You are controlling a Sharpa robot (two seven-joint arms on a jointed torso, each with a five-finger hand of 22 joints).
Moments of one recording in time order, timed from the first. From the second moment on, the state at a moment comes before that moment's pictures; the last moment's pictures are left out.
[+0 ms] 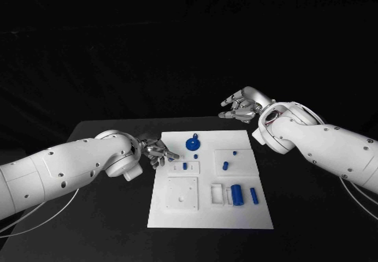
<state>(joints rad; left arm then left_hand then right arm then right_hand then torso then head) 1.34 -0.65 -0.14 1.30 -0.78 -0.04 -0.30 1.10 0.02 0.28 -0.06 0.06 1.22 -0.02 0.14 0.95 1.47 -0.08 0.54 0.37 1.33 -0.13 1.17 0.55 0.01 1.21 -0.15 0.48 1.31 1.15 -0.77 0.28 1.40 -1.30 -0.35 -0.20 1.31 -0.16 0.19 -0.03 0.29 1.03 0.11 0.07 0.06 1.13 0.00 0.91 0.88 1.43 -0.07 0.88 0.89 0.08 1.47 -0.09 0.84 1.31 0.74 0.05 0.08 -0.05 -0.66</state>
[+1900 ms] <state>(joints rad) 1.33 -0.71 -0.13 1.38 -0.47 0.13 0.11 1.21 0.11 0.15 -0.02 0.05 1.11 0.00 0.22 0.92 1.43 -0.06 0.51 0.42 1.26 -0.11 1.20 0.50 0.01 1.19 -0.13 0.41 1.31 1.08 -0.78 0.21 1.68 -1.43 -0.25 -0.03 1.30 -0.14 0.22 -0.10 0.26 1.08 0.10 0.07 0.06 1.13 0.00 0.91 0.89 1.43 -0.08 0.88 0.90 0.08 1.47 -0.09 0.85 1.31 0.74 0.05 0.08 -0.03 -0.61</state>
